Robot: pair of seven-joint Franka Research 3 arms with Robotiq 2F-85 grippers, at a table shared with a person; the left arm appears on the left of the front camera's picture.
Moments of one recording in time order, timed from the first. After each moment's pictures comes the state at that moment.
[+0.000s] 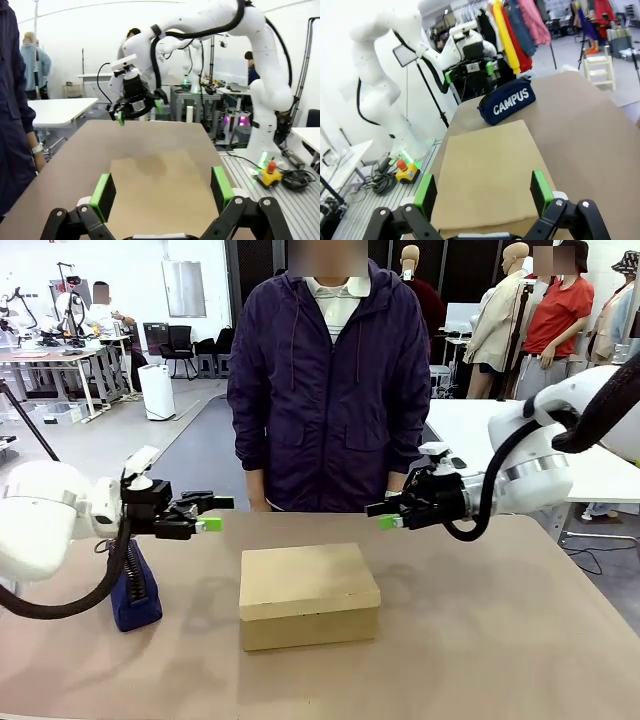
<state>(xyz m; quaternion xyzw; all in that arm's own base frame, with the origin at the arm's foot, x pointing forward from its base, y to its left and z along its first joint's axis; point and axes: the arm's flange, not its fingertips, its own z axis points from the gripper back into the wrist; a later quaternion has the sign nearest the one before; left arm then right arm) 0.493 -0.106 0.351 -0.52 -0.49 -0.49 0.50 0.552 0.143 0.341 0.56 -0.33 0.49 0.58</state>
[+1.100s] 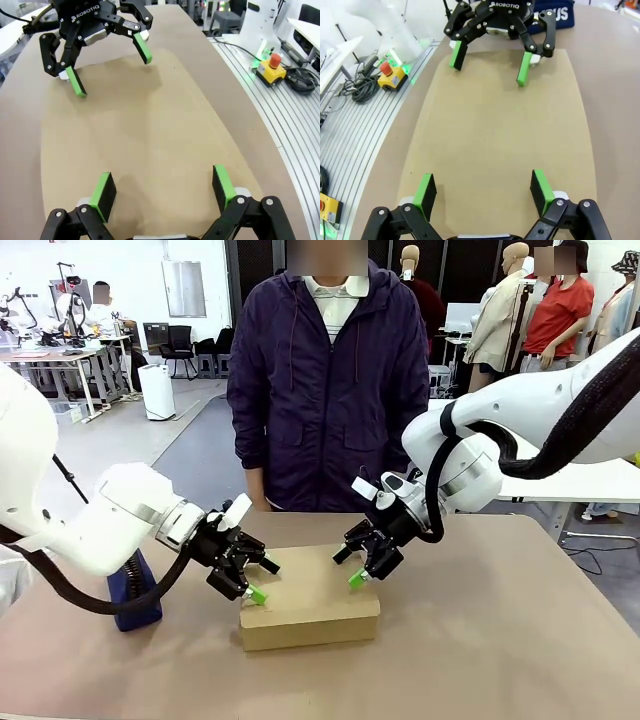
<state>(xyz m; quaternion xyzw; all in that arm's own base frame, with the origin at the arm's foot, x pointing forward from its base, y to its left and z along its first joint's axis) 0.493 -0.204 0.304 -0.37 -0.30 -0.67 0.57 0.541 0.227 0.309 0.40 -0.21 0.68 0.58</state>
